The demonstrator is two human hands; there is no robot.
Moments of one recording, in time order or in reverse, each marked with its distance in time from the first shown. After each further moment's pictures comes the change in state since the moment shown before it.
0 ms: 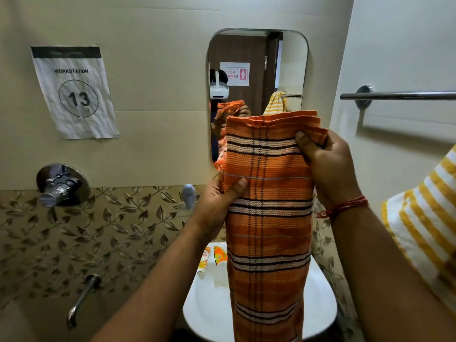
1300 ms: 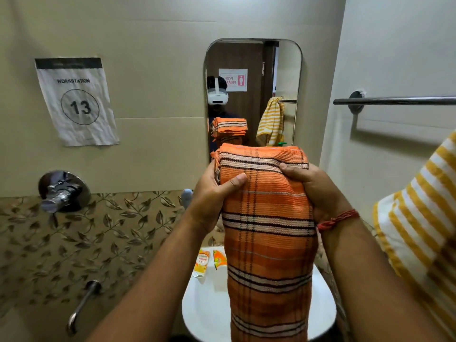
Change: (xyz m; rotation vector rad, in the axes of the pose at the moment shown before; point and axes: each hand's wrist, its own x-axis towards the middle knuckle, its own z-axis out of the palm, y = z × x) left_hand 0.010 0.023 0.005 0.054 0.008 0.056; right_hand -0.007 0.023 -0.007 0.403 -0.227 0.474
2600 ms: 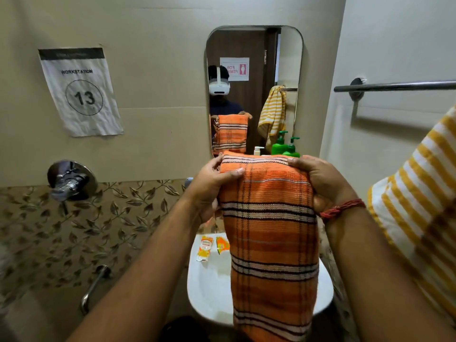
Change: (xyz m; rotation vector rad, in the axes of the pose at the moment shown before) left_hand -0.016 0.016 0.001 -0.060 0.038 -0.268; right_hand -0.017 0.003 -0.008 0.024 0.141 0.120
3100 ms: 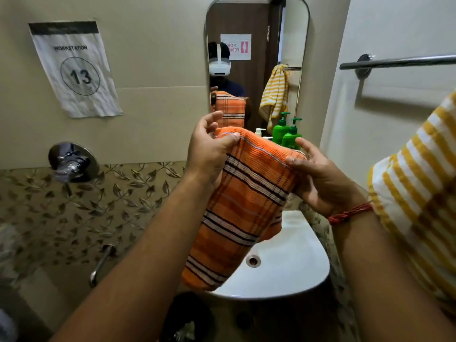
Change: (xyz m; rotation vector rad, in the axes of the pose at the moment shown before) left_hand -0.006 0.021 0.025 0.039 0.336 0.269; right_hand -0.030 0.025 -0.014 0.034 -0.273 -0.021
